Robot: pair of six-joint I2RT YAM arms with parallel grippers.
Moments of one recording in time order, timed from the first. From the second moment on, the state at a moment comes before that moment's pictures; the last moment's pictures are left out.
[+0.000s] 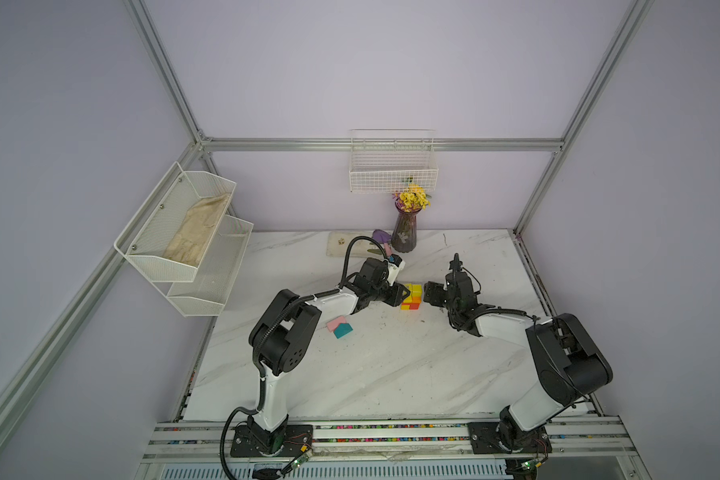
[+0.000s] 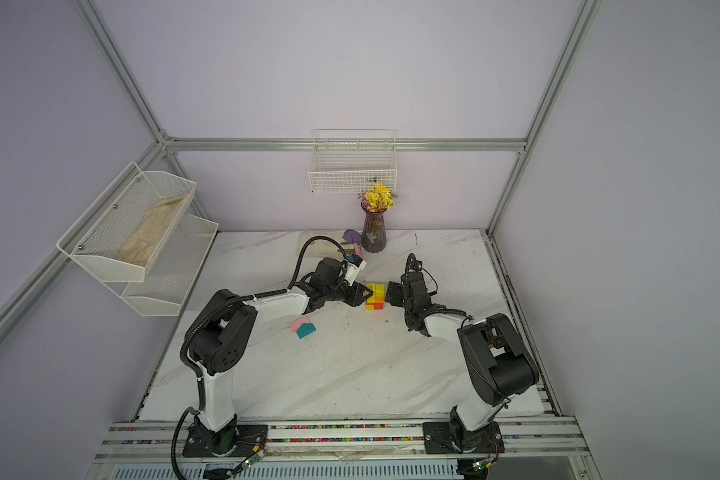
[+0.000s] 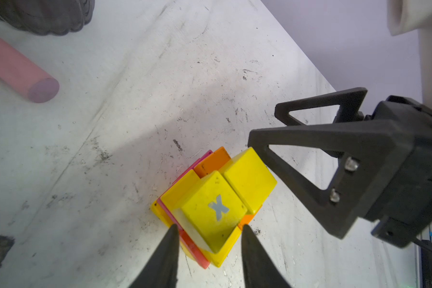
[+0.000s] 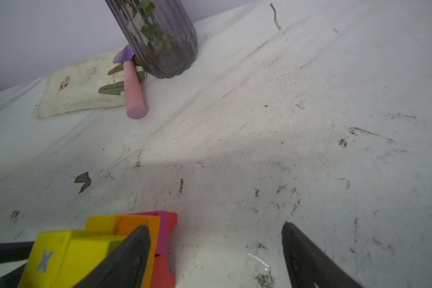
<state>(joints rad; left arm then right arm) -0.61 1.99 1.29 0.07 0.36 -0.24 0.39 1.62 0.75 0.27 0.16 0.46</state>
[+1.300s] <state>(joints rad) -0.16 0.51 0.27 -0.07 -0.33 -0.43 1.10 2.05 1.46 -0.15 0.36 0.51</state>
